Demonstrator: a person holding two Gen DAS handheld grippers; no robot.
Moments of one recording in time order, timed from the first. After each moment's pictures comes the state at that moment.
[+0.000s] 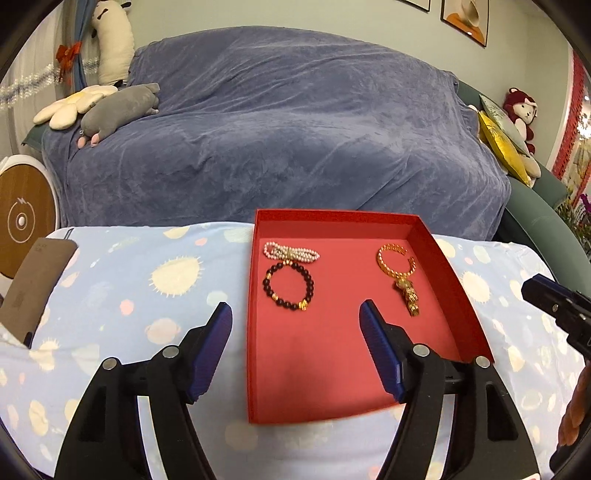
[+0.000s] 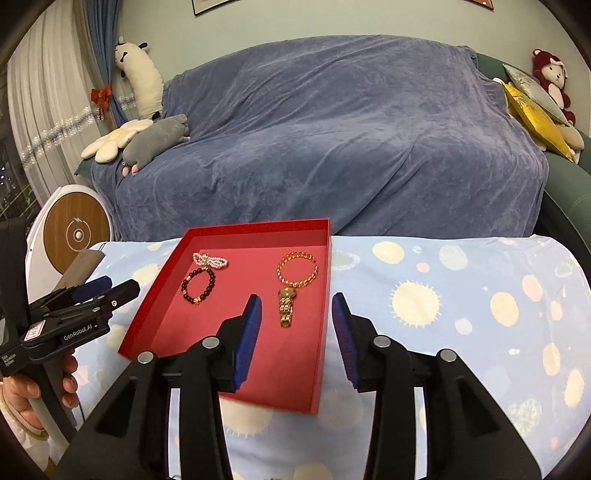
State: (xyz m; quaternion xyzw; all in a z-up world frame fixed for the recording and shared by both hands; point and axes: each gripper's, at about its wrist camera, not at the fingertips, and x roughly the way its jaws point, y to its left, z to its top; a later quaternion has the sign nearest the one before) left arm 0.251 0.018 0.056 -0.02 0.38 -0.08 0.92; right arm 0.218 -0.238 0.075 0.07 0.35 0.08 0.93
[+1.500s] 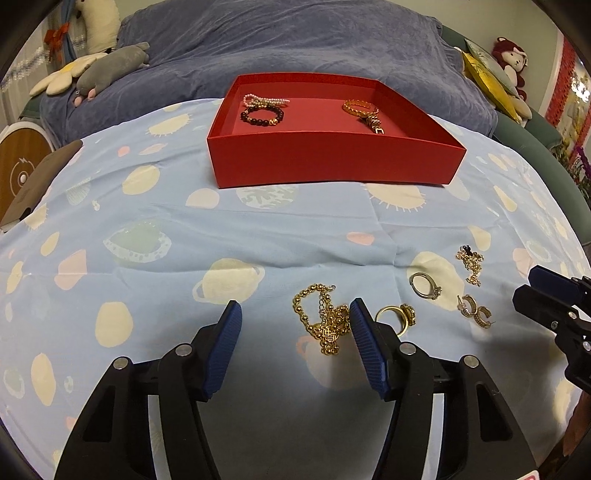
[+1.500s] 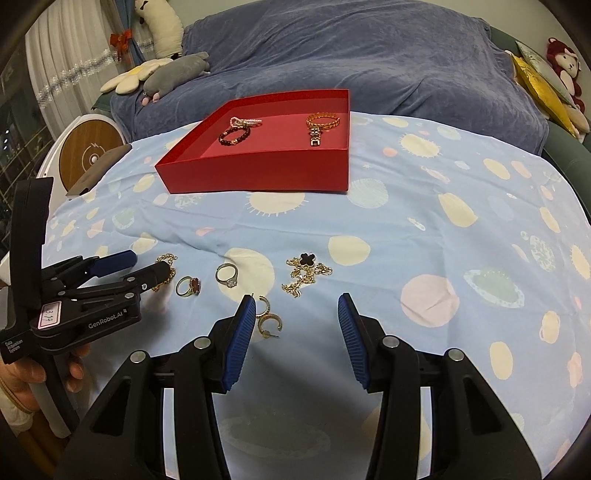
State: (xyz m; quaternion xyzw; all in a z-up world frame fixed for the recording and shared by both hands) left arm 0.112 -0.006 -0.042 0.02 0.46 -0.09 0.88; right arm 0.074 -0.208 -0.013 0.03 0.43 0.09 0.90
